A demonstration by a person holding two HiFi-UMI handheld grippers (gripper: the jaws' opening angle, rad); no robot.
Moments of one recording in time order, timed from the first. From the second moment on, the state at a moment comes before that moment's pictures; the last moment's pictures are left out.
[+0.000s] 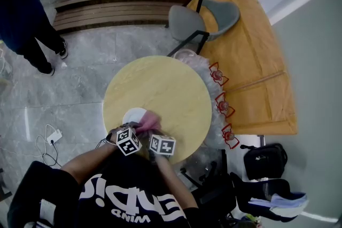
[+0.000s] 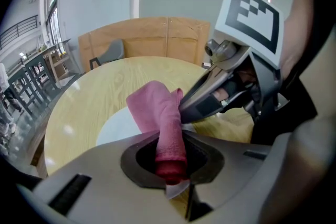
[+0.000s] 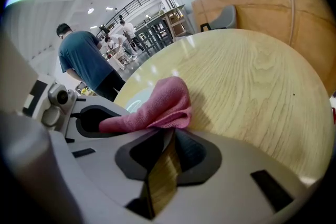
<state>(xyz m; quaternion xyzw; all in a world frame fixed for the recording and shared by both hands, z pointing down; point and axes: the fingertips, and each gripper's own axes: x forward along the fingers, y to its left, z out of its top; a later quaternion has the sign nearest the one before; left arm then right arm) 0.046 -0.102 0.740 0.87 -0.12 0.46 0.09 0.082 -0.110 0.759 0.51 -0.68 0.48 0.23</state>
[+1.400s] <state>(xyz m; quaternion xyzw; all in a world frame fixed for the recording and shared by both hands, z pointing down) -0.008 -0.132 0.737 0.85 -0.20 0.47 0.11 0.081 -0.111 0.759 0.50 -0.68 0.49 0.21</state>
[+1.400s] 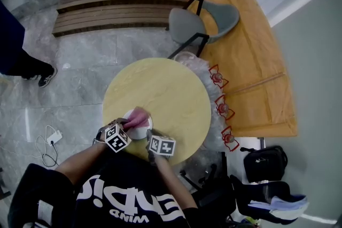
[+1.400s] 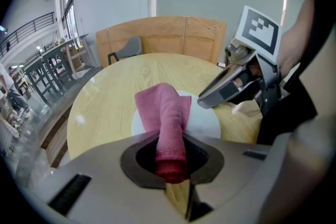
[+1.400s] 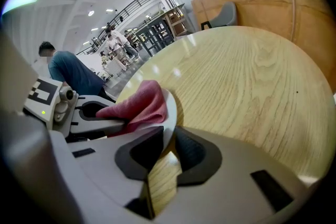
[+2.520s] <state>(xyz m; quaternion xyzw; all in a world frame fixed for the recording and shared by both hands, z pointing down) -0.008 -0.133 0.699 0.87 -0.25 0.38 0.20 0.084 -0.108 0.760 0.51 -0.69 0.48 0.19</state>
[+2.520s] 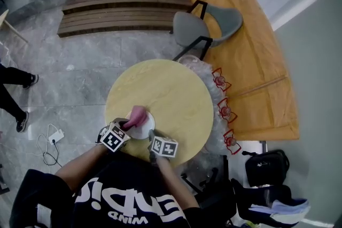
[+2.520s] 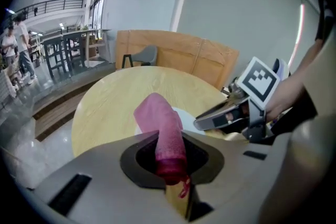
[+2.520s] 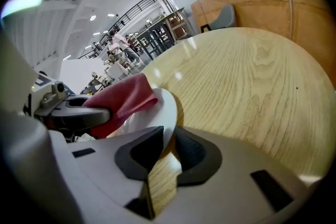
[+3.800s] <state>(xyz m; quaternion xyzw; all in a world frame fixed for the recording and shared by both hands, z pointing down) 0.028 -0.074 0.734 0.87 -0.13 0.46 0.16 0.083 -0.108 0.759 0.50 -0.70 0.47 0.20</state>
